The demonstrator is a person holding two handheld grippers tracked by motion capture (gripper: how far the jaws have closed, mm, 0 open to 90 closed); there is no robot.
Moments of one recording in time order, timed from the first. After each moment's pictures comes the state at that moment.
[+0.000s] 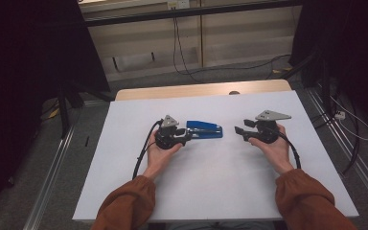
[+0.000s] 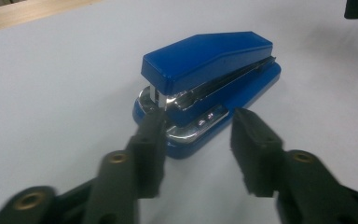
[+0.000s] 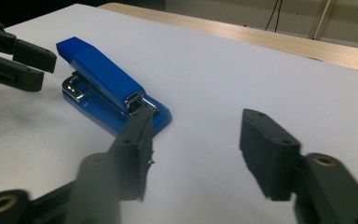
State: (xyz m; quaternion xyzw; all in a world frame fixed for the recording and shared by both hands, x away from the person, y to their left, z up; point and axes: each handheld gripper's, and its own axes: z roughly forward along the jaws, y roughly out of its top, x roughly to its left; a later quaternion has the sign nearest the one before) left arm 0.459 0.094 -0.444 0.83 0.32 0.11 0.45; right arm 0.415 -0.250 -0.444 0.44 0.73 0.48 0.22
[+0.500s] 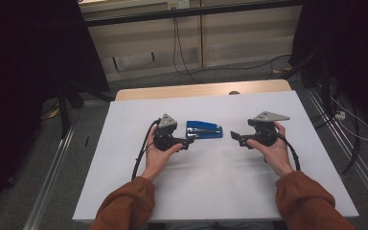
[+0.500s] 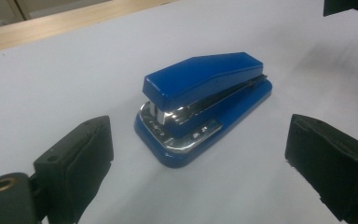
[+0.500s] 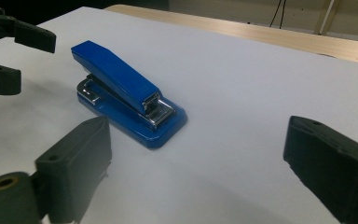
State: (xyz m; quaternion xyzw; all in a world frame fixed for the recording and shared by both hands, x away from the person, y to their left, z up) left arm 0.453 0.096 -0.434 0.81 0.32 0.12 0.47; right arm 0.409 -0.241 -0.440 0.45 0.73 0.48 0.21
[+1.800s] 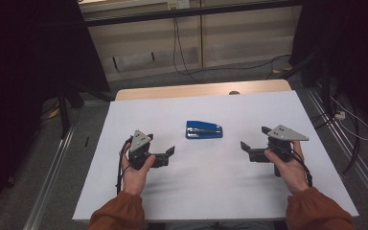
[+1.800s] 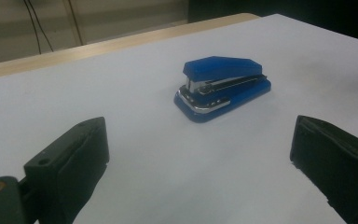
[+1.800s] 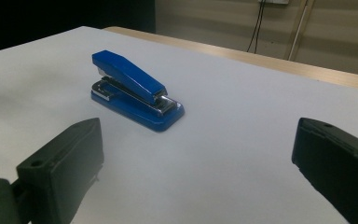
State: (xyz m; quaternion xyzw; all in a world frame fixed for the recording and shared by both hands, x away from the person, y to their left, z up) left arm 0.379 0.164 -0.414 0.76 0.36 0.20 0.50; right arm 0.345 -0.254 -0.431 0.44 0.70 0.50 0.28
